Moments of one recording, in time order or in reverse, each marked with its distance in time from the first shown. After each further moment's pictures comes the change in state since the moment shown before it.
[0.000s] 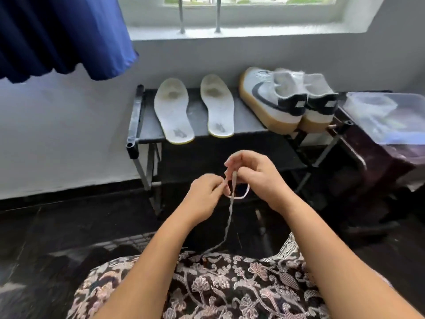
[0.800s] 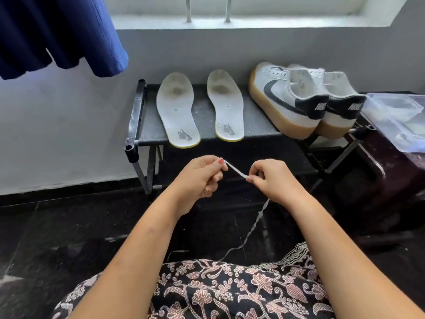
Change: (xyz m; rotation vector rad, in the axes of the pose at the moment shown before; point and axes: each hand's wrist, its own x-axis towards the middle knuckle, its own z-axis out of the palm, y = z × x) left_hand 0.028 -0.006 -0.038 -0.865 -0.083 -0.268; right_hand 0.041 0.044 -0.021 -0.812 0.020 0.107
